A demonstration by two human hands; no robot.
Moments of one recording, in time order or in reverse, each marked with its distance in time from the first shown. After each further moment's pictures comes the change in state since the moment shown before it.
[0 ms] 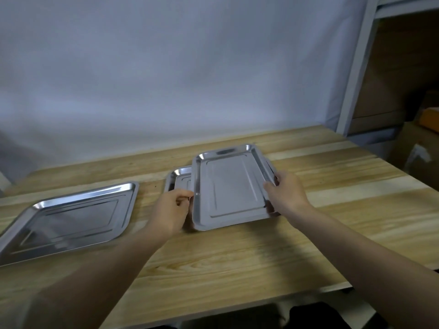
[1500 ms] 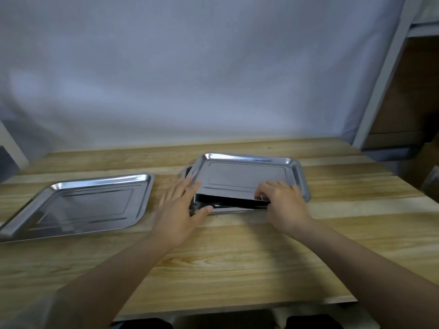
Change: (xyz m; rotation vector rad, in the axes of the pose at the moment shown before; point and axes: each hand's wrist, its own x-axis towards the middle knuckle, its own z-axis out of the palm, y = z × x) left_hand -0.002 -0.045 -0.006 0.370 0.117 0.374; right_hand -0.007 0.000 0.024 -0.809 -0.121 -0.593
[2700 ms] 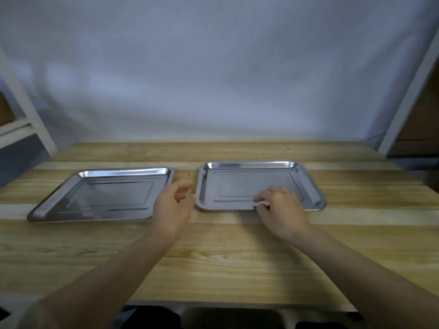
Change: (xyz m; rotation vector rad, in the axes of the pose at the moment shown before) left_hand -0.020 -0.013 -0.027 -0.600 0.236 -0.451; right_hand 0.004 -0.035 0.020 0.151 -0.015 -0.001
